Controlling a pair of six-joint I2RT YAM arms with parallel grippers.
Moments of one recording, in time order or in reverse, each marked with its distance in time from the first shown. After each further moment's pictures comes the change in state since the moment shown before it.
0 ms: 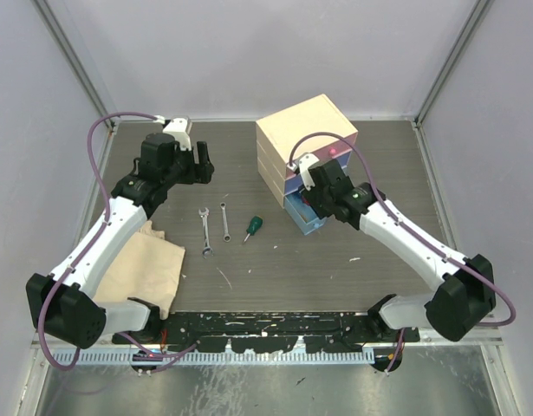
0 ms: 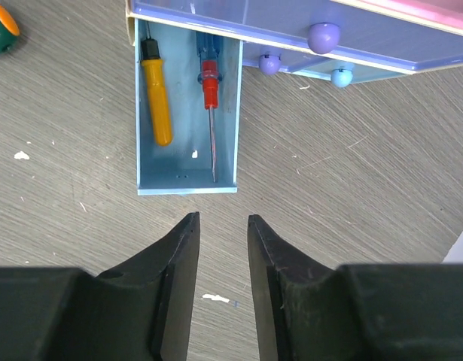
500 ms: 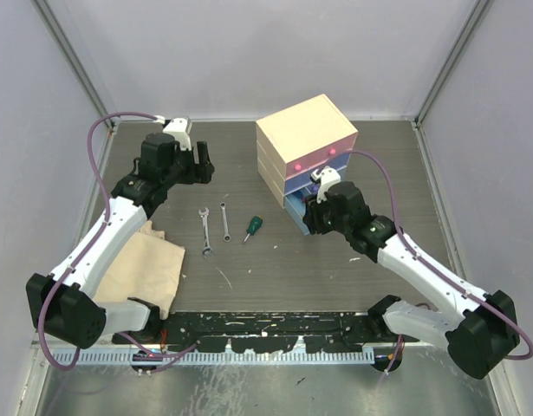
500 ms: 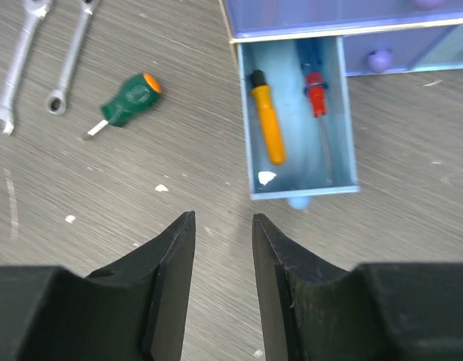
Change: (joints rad) left arm 0.000 0.000 0.000 0.000 0.001 0.000; right arm -0.017 -0.267 -0.306 0.277 -0.208 0.314
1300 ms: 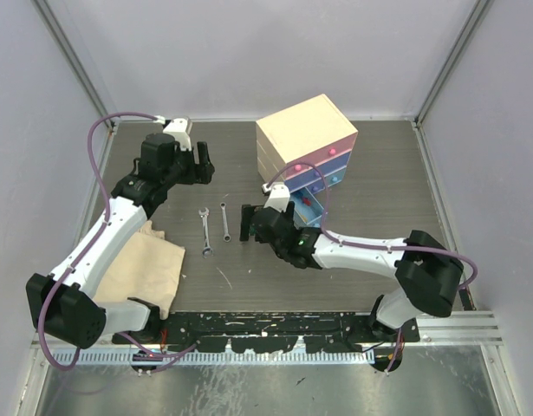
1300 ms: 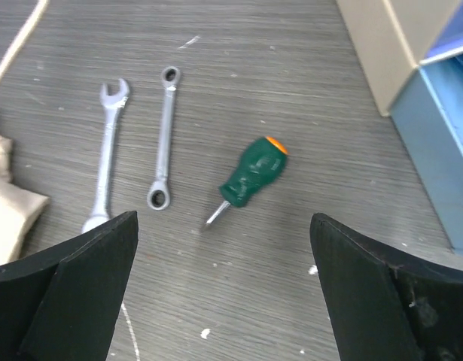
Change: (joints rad) left arm 0.000 0.000 -0.001 0.000 0.004 0.000; right arm 0.471 0.453 0.086 0.357 0.548 0.562
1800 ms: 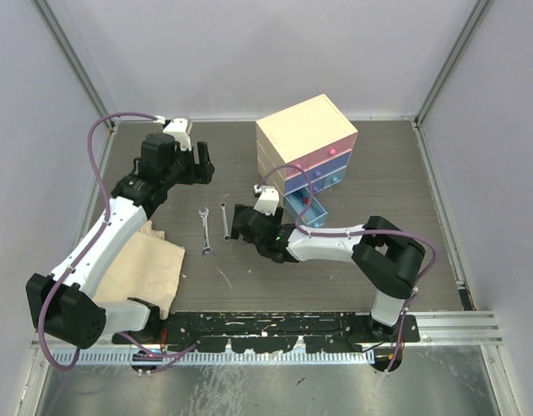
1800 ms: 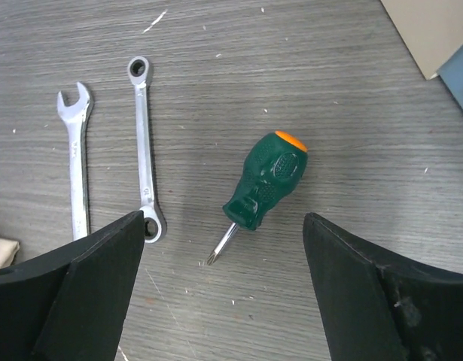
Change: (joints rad) left arm 0.000 0.000 -0.001 0.000 0.000 0.000; right arm 0.003 0.228 0.111 0.031 0.022 0.140
